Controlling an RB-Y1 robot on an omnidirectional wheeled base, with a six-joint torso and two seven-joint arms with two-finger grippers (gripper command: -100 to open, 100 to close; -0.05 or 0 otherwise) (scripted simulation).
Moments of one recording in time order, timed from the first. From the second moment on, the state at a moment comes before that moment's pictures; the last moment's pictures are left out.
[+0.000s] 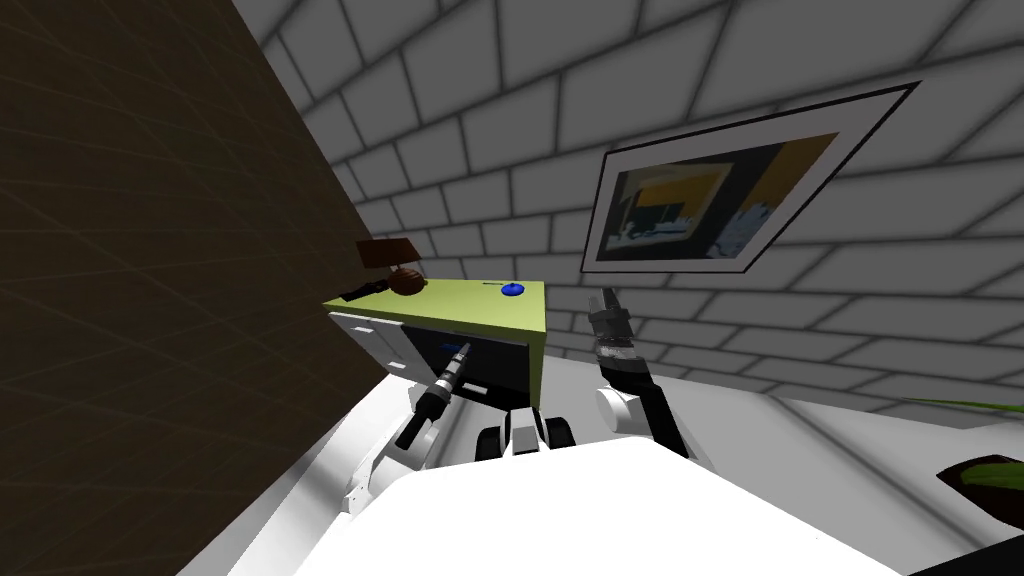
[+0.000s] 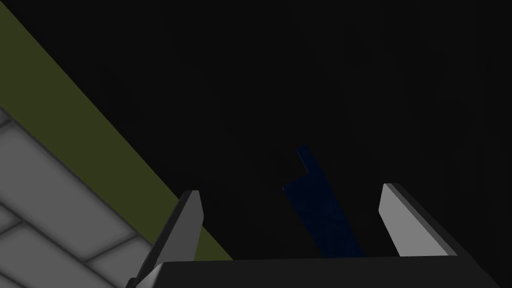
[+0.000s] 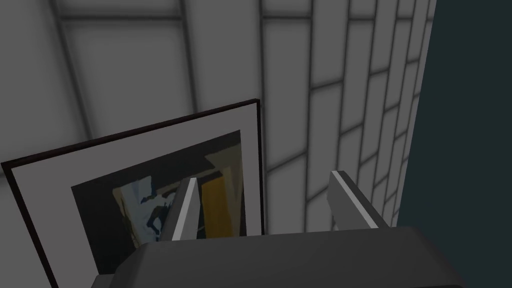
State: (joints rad) left arm 0.26 0.48 -0.25 -1.70 -0.05 -0.13 0.02; right arm 0.46 0.02 0.02 -2.26 -0.02 -0.46 0.11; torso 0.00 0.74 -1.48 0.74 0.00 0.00
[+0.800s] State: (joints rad) left arm 0.29 0.48 -0.27 -1.74 -0.06 -0.13 0.01; right arm 0.46 0.02 0.02 -2.26 -0.02 -0.46 0.11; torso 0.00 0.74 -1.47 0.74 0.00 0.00
